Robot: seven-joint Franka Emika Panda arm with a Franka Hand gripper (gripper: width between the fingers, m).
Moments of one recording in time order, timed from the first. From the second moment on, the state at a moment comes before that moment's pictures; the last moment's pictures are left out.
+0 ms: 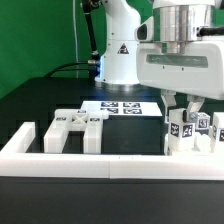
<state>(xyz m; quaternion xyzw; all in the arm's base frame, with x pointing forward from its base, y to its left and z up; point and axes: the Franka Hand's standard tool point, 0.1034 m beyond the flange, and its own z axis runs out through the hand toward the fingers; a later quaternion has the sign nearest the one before) 0.623 0.057 0.080 -0.81 0.58 -0.02 0.05</state>
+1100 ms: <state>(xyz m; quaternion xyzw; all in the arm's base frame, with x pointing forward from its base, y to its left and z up) 0.625 0.058 0.078 -0.58 0.81 0.01 0.08</state>
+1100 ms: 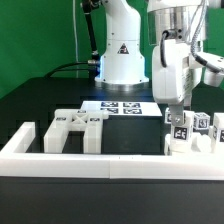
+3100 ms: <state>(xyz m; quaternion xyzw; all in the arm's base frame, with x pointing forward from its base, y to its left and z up) 0.626 0.052 0.079 -0.99 0.15 -0.04 0.03</state>
